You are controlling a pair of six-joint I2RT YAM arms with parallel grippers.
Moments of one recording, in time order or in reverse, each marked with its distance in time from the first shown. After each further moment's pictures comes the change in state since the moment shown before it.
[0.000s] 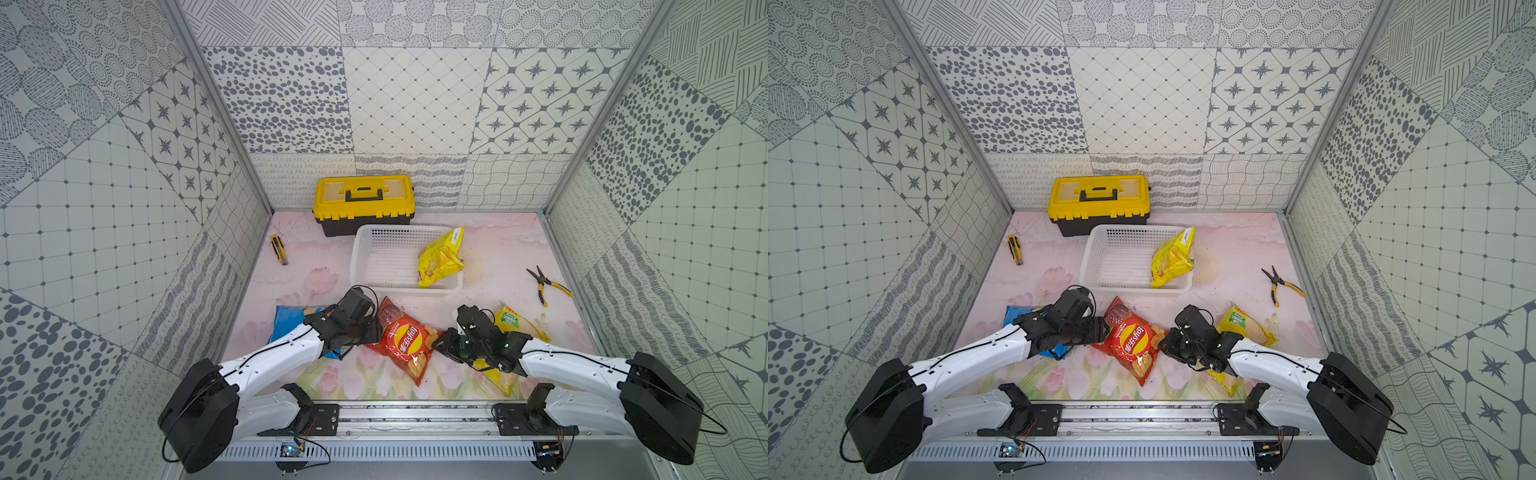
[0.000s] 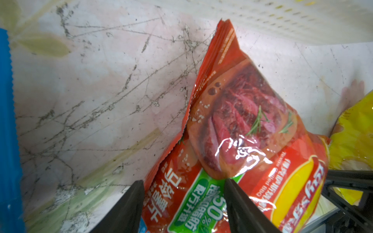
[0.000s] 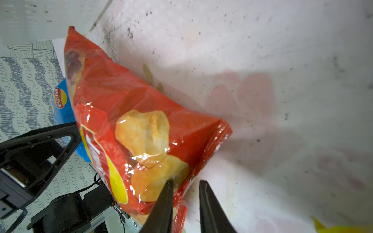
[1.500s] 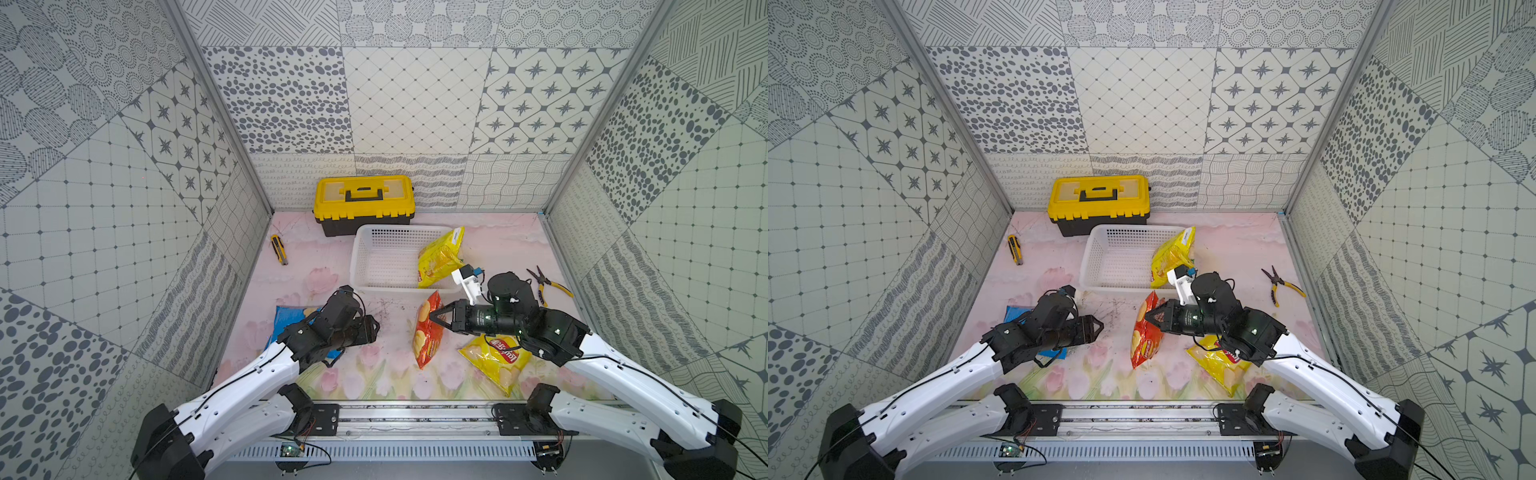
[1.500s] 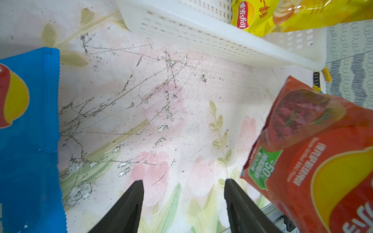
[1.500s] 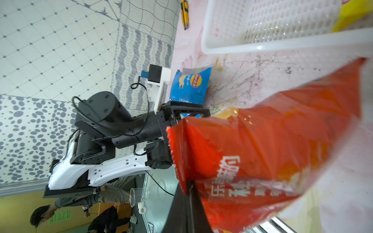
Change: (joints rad) left arm -0.020 -0.277 0.021 -0.133 -0.010 -0.064; right arm 0.011 -0.250 0.525 -0.395 -0.162 -0.209
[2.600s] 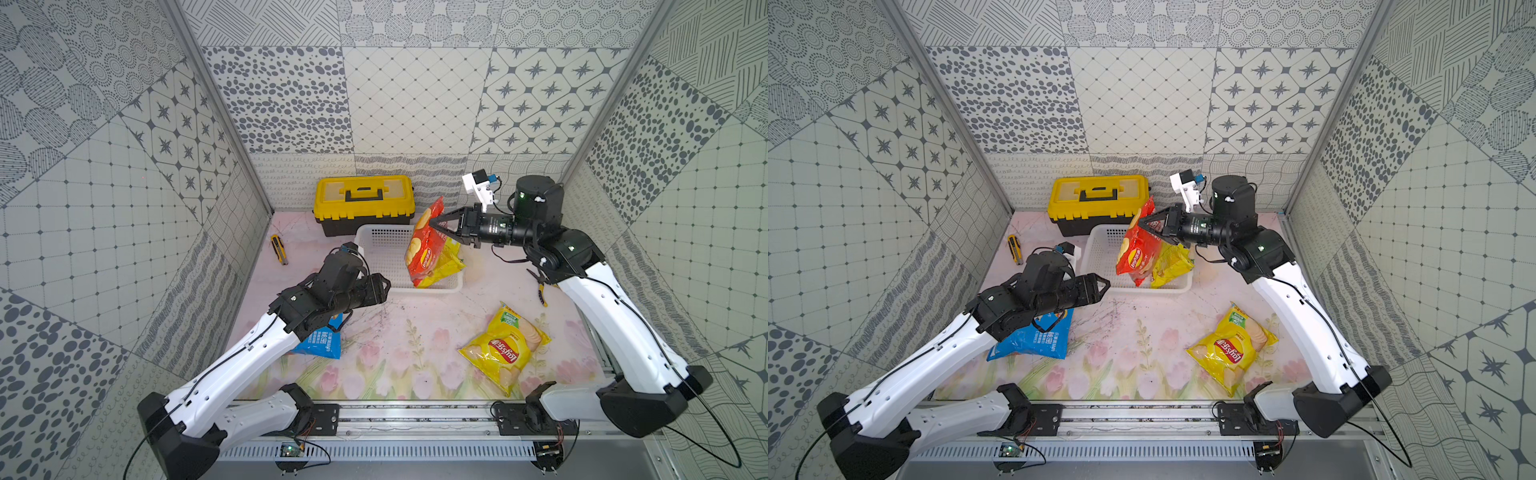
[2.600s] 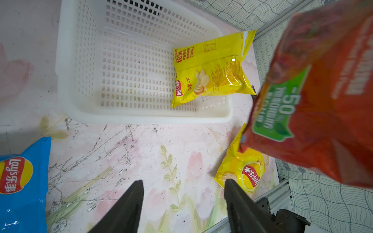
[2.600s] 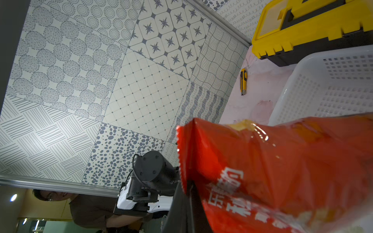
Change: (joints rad) left arm 0.002 0.208 0.502 -0.118 -0.046 0.036; right arm -0.362 0.484 0.752 -0.060 -0.375 -0.076
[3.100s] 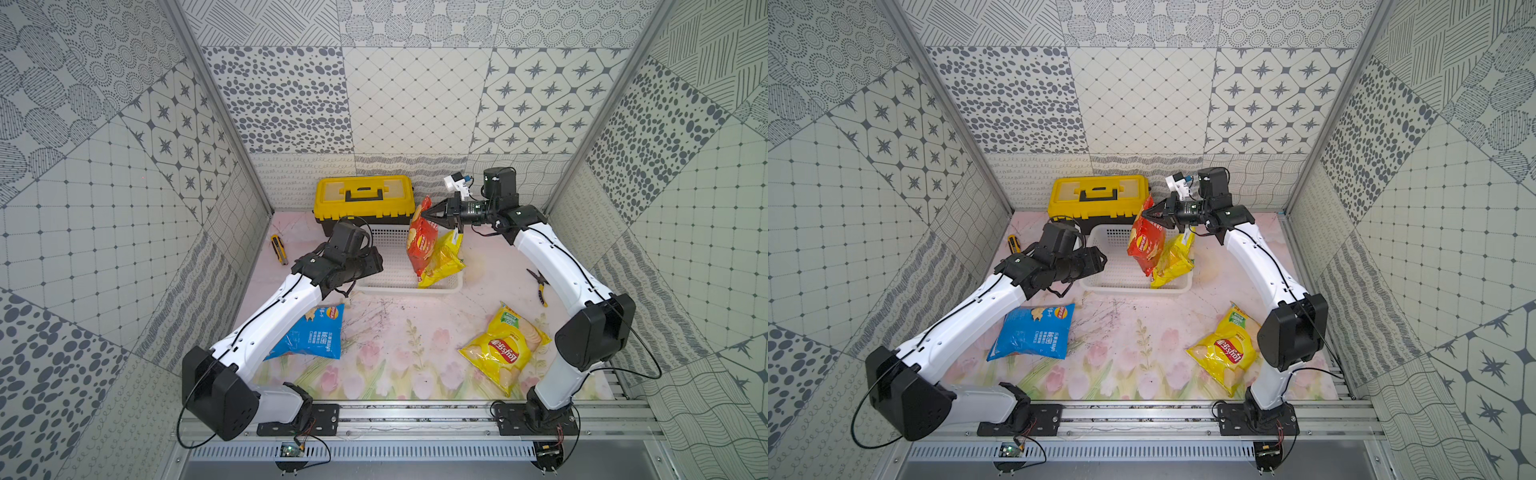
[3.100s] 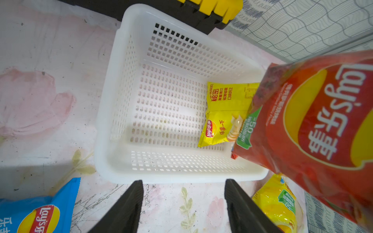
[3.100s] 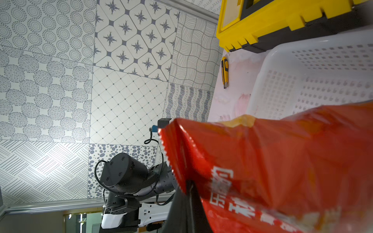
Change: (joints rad) left arm 0.193 0.298 0.141 0.042 0.003 0.048; right arm -0.150 0.348 0.051 0.106 -0.237 0.000
